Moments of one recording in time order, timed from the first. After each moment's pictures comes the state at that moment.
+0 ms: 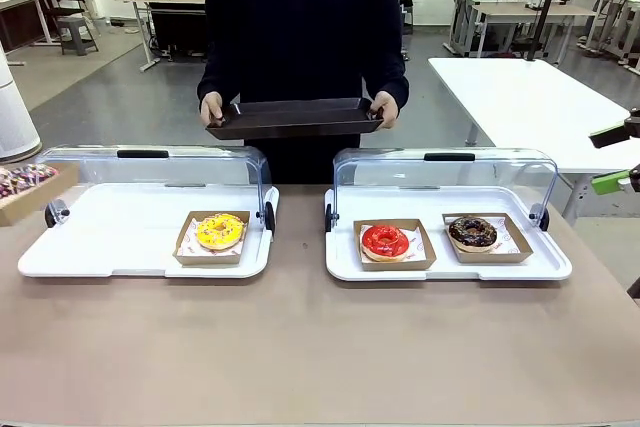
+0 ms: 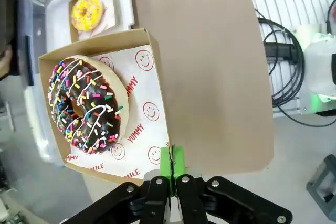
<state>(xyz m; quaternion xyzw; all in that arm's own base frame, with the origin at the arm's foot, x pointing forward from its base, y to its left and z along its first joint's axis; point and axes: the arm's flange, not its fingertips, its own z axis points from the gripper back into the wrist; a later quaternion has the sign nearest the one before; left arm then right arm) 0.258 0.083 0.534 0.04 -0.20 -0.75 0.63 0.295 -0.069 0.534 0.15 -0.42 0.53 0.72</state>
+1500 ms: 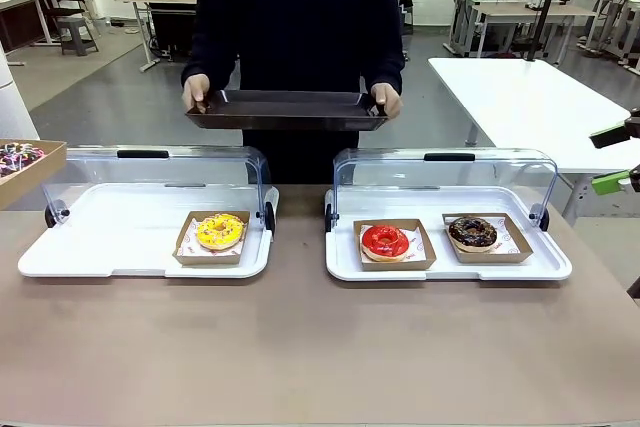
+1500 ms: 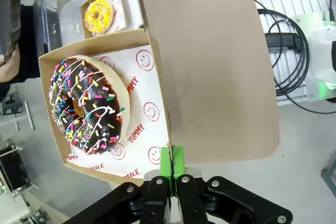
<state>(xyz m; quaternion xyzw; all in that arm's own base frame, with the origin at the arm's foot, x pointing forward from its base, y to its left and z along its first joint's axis) 0.238 0.074 0.559 0.09 -0.20 -0.76 0.61 0.295 -0.070 0.534 0.15 -0.41 0.53 0.73</state>
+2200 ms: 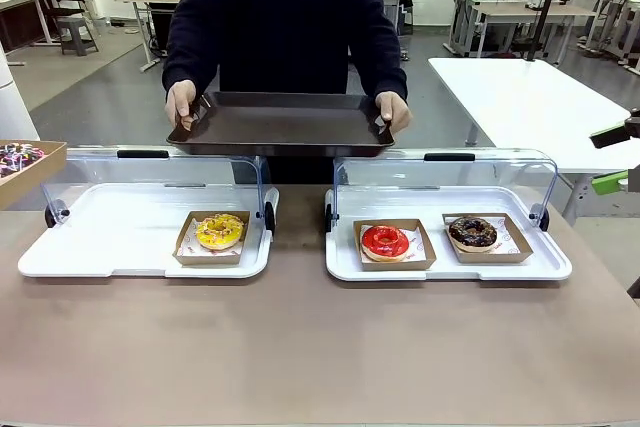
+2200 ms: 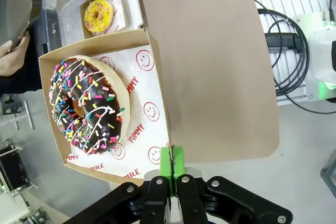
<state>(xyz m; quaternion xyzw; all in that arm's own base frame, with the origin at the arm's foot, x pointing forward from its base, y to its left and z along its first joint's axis) 0.238 0.073 0.559 0.09 -0.20 -0.76 0.61 0.295 -0.070 0.534 0.15 -0.41 0.53 0.72</state>
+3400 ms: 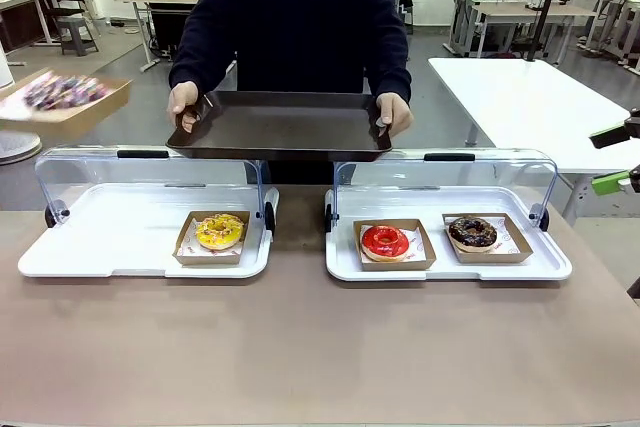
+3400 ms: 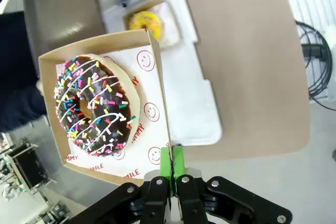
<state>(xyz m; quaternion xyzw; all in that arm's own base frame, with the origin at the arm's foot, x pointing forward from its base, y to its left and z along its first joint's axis) 0.325 -0.049 0.652 0.14 -0.18 -0.77 0.59 0.295 -0.070 0.534 0.15 -0.41 0.53 0.72</state>
